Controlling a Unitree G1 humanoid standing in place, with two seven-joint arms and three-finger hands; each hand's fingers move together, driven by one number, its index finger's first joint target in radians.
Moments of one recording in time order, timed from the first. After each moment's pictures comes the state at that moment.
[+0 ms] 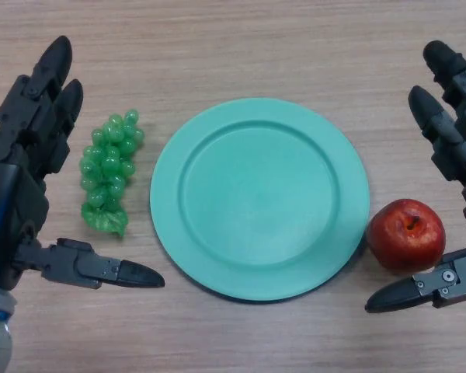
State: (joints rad) left arm 0.07 0.22 0.18 -0.65 -0.14 0.21 -0.21; right arm 0.08 -0.22 -0.09 -0.75 0.17 0.30 0.23
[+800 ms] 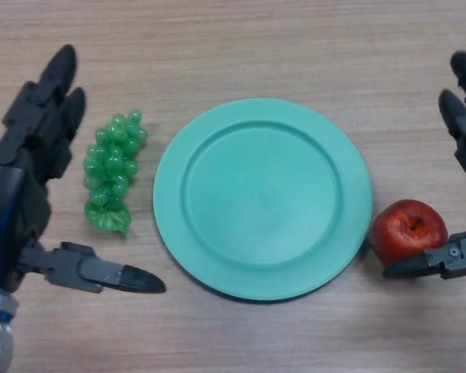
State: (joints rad) left arm 0.06 0.22 0.15 -0.65 -0.12 0.22 -0.23; right arm 0.00 -0.25 -0.15 -0.19 0.12 -0.10 0.22
